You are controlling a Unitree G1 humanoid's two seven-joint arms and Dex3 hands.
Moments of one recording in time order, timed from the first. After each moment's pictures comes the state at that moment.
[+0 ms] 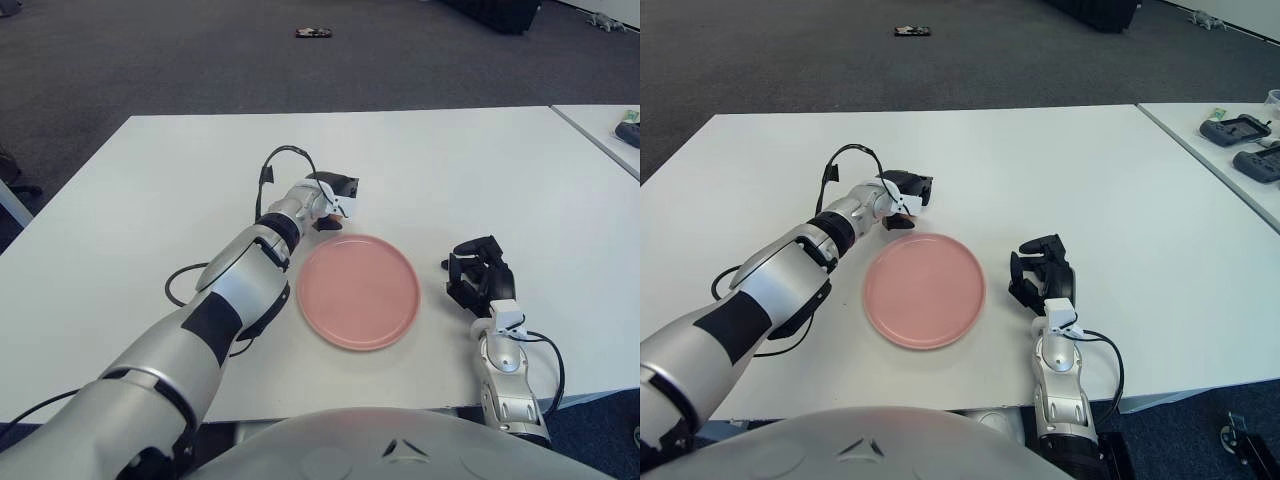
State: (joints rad) left arm -1.02 -0.02 -0.59 1.38 0.74 -0.17 -0.03; right arm 0.25 0.00 -0.09 0.03 -0.13 -0.25 -0.20
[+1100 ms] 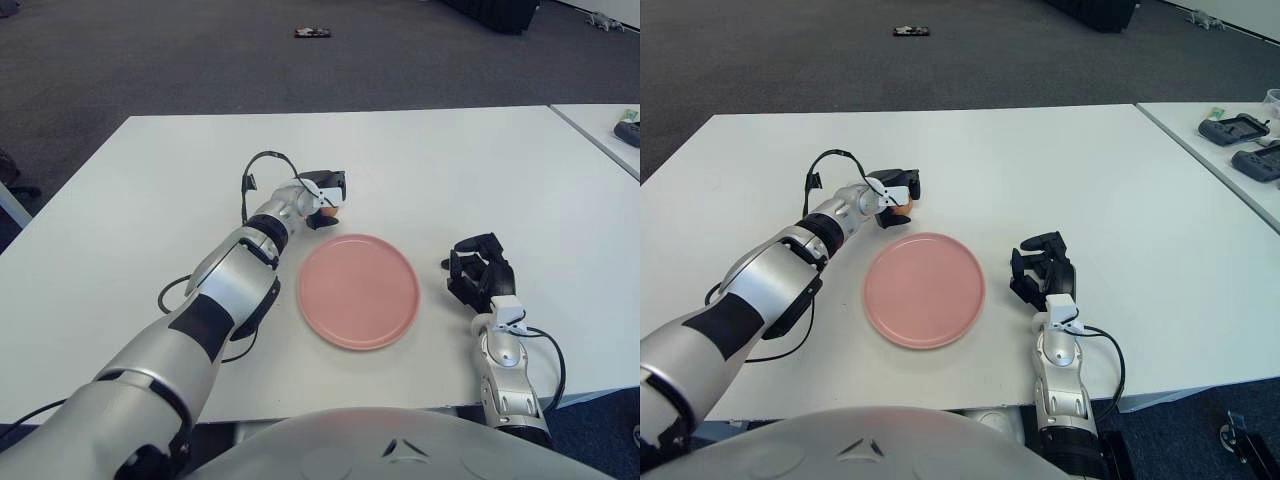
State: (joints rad) left arm -1.00 0.03 -0.47 1.37 0.62 -0.17 -0.03; right arm 0.21 -0.01 -0.10 0.08 -0.11 -0.27 -0.20
